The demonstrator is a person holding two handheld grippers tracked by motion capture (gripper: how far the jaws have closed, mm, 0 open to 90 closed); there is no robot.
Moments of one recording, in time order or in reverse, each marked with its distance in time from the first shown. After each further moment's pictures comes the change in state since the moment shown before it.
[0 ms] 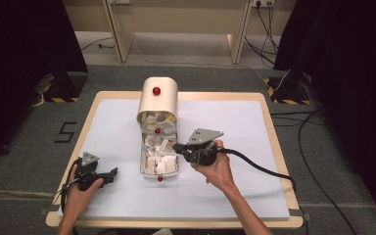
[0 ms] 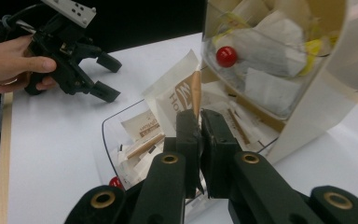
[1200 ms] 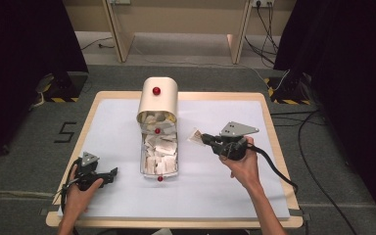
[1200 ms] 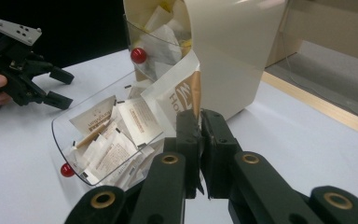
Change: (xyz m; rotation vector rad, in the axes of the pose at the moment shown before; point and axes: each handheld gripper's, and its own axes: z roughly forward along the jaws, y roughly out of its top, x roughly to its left) left arm 0.000 0.000 0.000 -0.001 0.001 0.000; right arm -0.040 -0.019 -0.060 -0.049 -0.149 0.093
